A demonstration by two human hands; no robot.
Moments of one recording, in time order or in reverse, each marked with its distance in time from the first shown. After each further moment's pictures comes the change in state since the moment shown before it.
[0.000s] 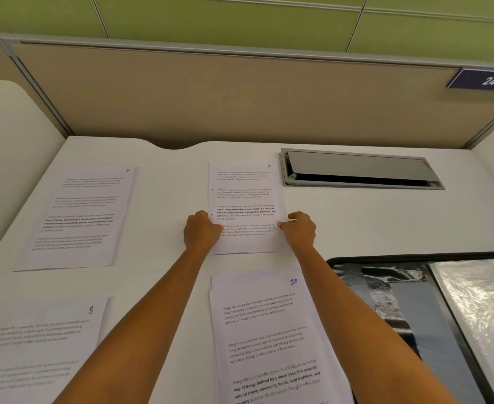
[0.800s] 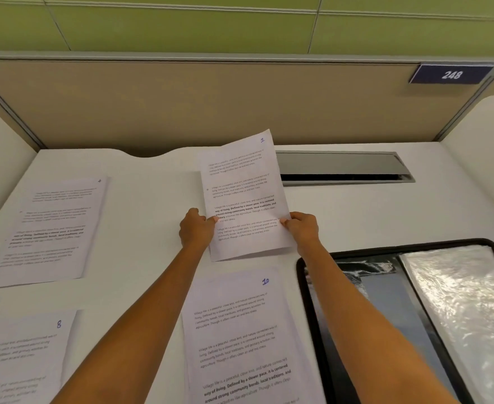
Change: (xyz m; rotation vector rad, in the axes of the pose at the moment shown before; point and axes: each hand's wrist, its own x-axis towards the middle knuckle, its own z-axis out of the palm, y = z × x) left_hand -0.022 0.054 0.027 -0.259 0.049 -0.038; right_hand 0.029 0.044 -0.057 0.413 -0.054 0.068
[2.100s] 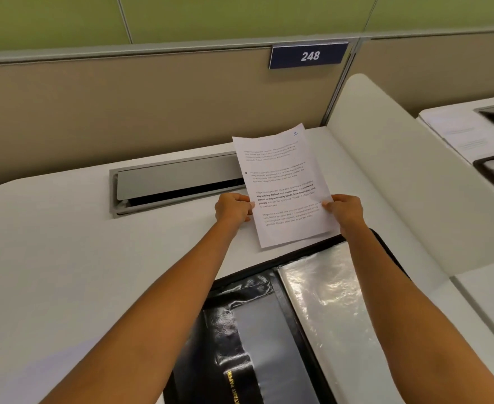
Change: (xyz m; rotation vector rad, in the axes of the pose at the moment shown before) left_hand -0.077 0.239 0.310 -0.310 -0.447 0.062; right_hand 0.157 0.051 -0.365 0.016 0.384 0.075
